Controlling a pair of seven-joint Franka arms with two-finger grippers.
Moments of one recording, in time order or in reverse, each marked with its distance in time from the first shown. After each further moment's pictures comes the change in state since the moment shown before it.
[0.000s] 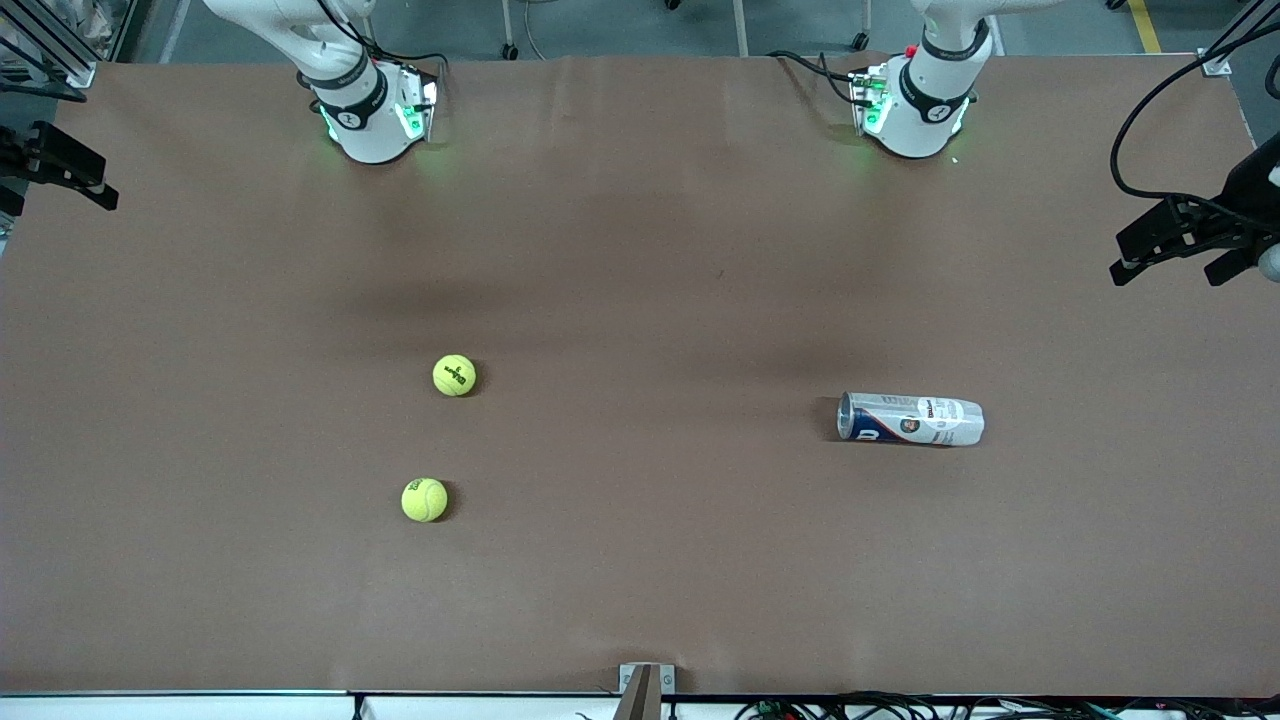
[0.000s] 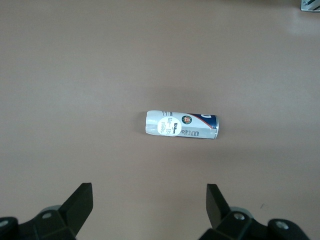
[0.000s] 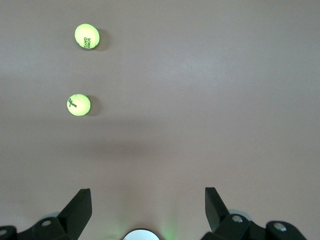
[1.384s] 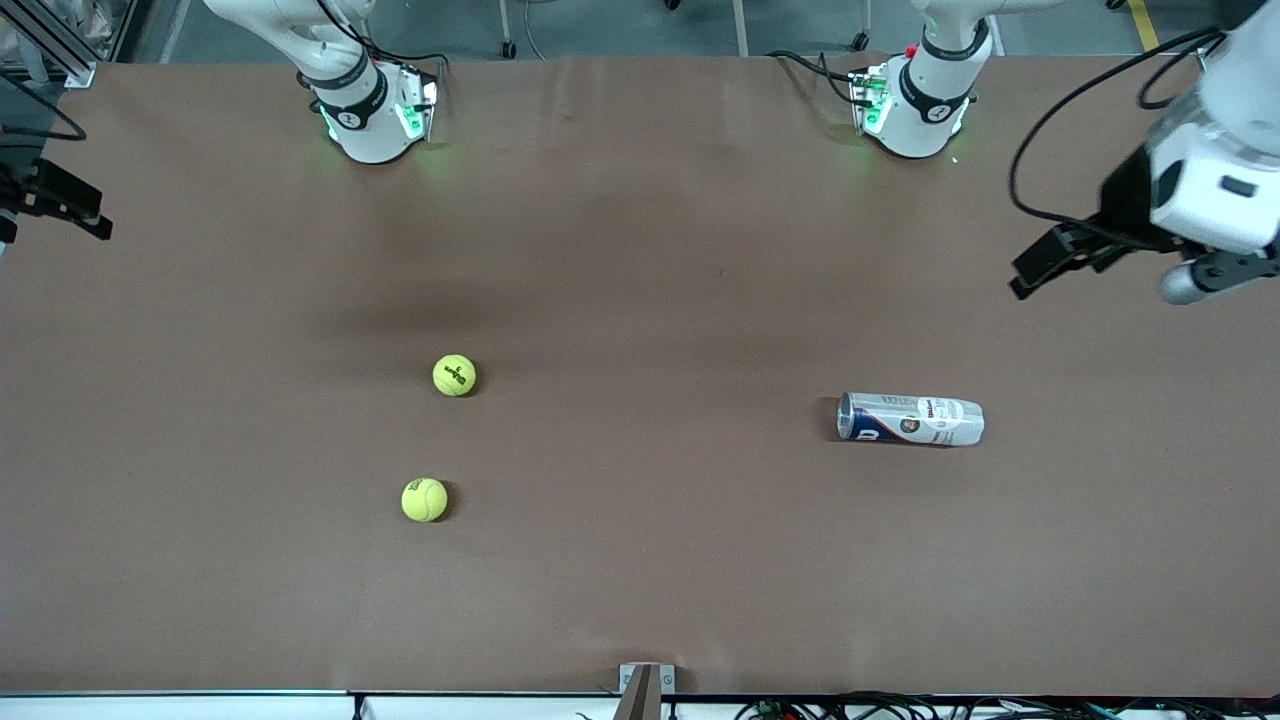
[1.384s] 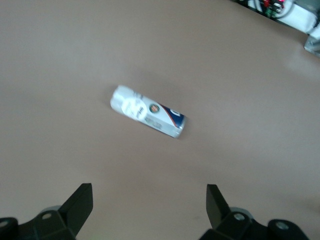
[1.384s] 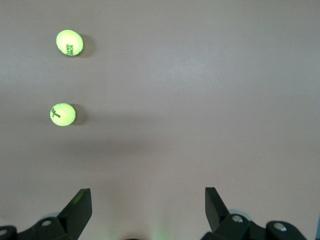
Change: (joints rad) left arm -0.014 0.036 -0.192 -0.007 -0.001 -0.001 -0.664; right arm -0.001 0.075 -0.012 0.014 -0.039 0.060 0.000
